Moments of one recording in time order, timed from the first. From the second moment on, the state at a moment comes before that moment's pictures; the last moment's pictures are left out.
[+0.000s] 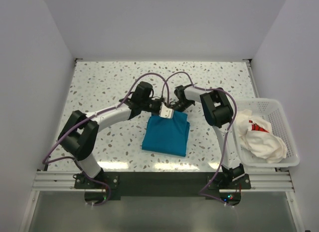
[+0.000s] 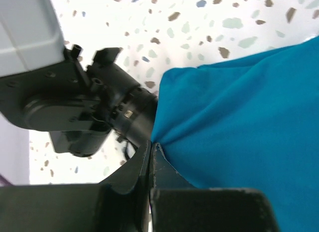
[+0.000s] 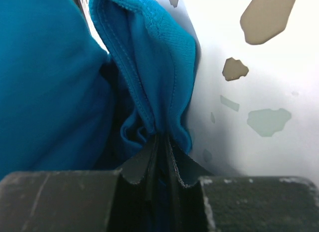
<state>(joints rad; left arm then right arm) -0.62 1.69 1.07 -0.02 0.73 1.08 0.43 2.40 1.67 -1.02 -1.07 -0.32</state>
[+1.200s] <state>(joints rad) -0.53 1.49 1.04 -0.26 0.70 0.90 0.46 2.41 2.09 -1.27 -0.60 -0.44</state>
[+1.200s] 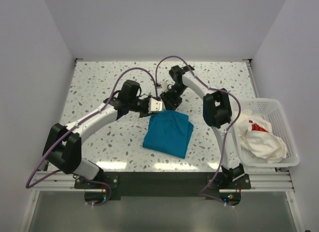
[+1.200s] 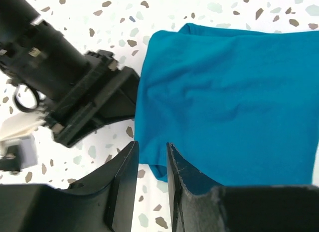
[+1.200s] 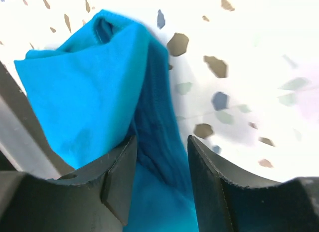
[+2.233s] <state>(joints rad) -0.32 2.28 1.81 -0.92 1.00 0.82 0.23 2.31 1.88 -1.33 -0.69 -0.58</state>
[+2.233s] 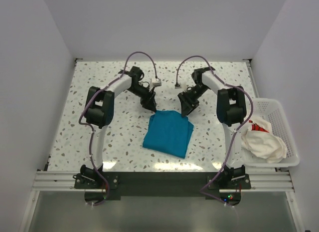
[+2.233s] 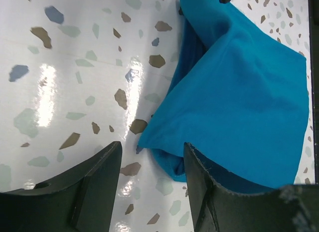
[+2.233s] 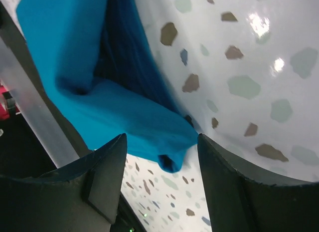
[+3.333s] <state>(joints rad) -0.32 2.37 1.83 -1.02 1.08 0.87 0.23 2.32 1.86 -1.36 -0.75 -0.68</state>
